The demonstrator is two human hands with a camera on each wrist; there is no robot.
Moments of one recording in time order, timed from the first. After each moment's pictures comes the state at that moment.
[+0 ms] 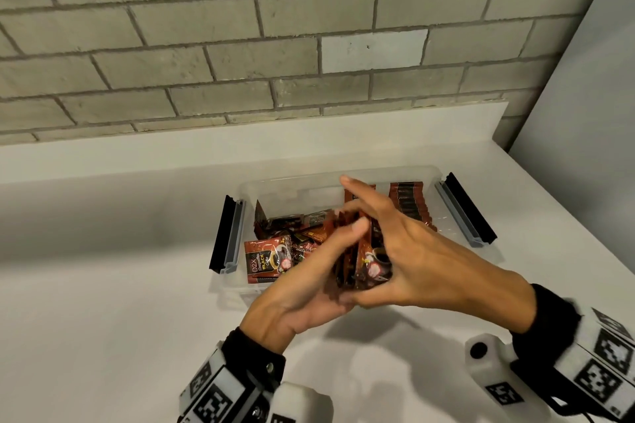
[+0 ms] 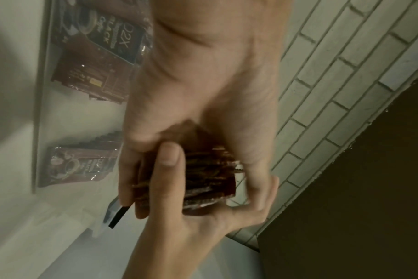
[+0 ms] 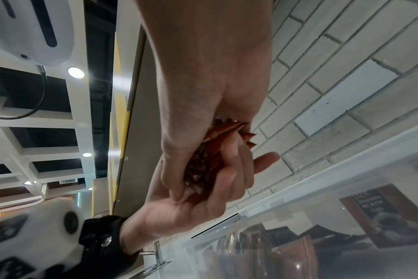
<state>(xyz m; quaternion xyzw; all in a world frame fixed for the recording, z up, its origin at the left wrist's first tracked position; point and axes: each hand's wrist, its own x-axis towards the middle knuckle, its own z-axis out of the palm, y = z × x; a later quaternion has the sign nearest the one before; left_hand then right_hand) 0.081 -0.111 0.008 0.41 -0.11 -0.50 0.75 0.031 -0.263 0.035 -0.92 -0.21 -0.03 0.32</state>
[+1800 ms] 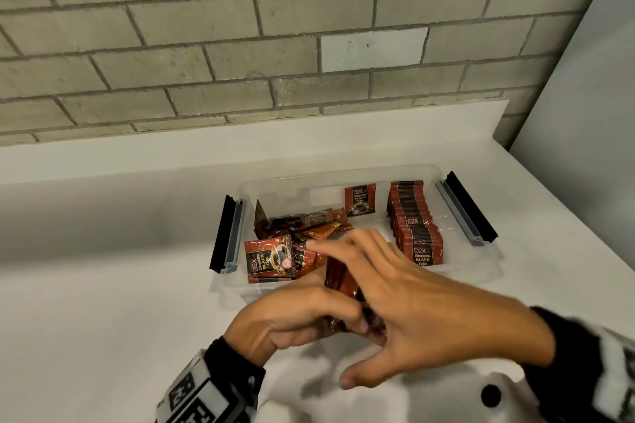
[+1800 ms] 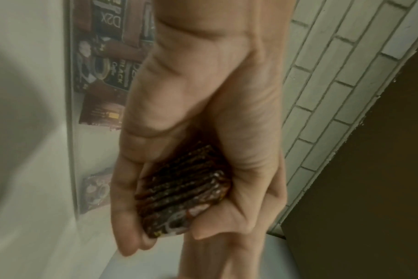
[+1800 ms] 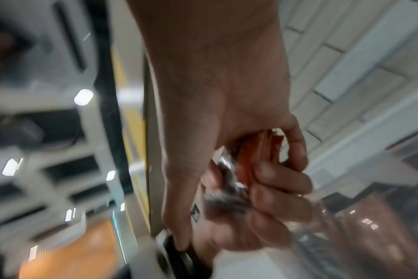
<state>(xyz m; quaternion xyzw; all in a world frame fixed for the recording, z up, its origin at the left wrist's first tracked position) 0.070 -0.092 0.005 0.52 -0.20 -0.51 0.65 0.007 -0.238 0.047 -0.95 -0.23 0.10 0.20</state>
